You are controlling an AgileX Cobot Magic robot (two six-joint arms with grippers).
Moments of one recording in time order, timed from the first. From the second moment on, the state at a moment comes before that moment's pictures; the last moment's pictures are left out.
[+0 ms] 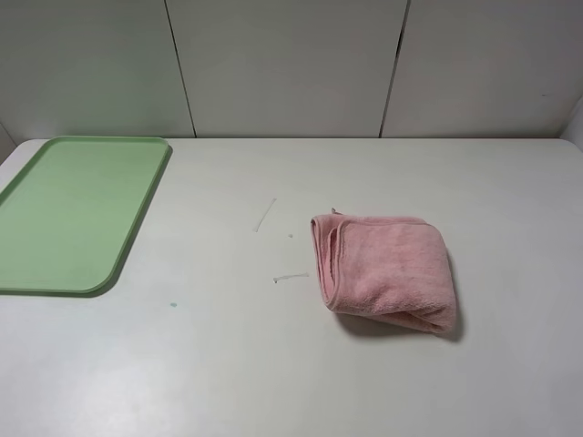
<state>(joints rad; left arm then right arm) -0.02 -0.01 -0.49 -0.09 1.07 0.17 0.09 0.56 -0.64 -0.07 1.01 0.14</state>
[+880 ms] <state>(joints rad) -0.02 -0.01 -0.49 -0.09 1.07 0.17 0.08 0.00 -0.49 -0.06 1.03 0.07</state>
